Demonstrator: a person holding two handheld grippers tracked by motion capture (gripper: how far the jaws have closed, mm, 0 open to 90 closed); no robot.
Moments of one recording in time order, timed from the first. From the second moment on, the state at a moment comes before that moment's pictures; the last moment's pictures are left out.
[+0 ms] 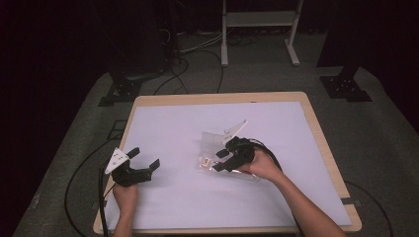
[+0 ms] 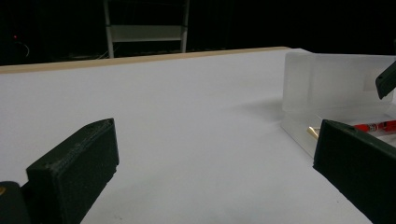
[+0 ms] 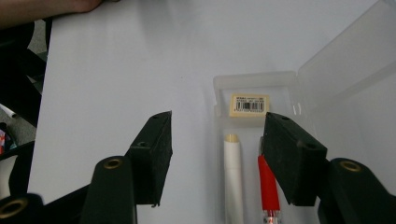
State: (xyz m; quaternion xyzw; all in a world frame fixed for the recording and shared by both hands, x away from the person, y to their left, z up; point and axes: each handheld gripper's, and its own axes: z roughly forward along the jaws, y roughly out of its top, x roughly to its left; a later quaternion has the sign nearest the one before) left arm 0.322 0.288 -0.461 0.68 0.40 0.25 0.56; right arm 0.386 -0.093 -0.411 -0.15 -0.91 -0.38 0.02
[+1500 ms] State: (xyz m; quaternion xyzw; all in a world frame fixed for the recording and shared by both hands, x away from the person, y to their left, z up) left arm 0.322 0.287 -0.461 0.68 0.40 0.25 0.56; right arm 0.364 -0.178 -0.407 -0.21 -0.89 -0.40 0.00
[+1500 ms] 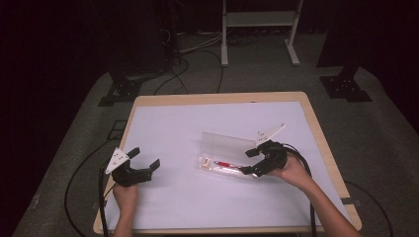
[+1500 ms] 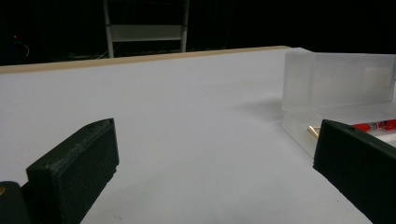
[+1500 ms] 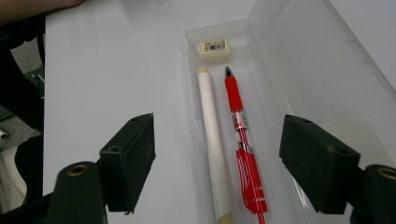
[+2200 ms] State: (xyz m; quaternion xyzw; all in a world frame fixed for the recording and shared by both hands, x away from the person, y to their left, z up) left arm 0.322 0.286 -0.461 0.68 0.40 0.25 0.55; right arm 0.353 -0.222 -0.409 -0.25 -0.88 -0.40 -0.02
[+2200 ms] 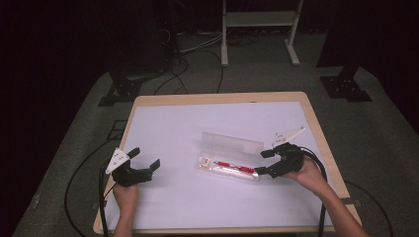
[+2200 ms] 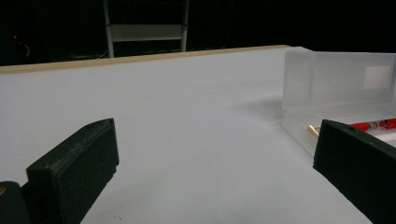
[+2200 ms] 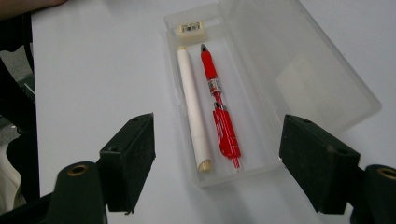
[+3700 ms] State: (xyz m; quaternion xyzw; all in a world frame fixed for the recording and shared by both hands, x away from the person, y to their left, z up) left arm 0.322 0.286 -0.461 0.69 0.40 0.26 0.55; right arm 0.324 -0.289 -0.444 -0.32 -0.86 -0.39 -0.02
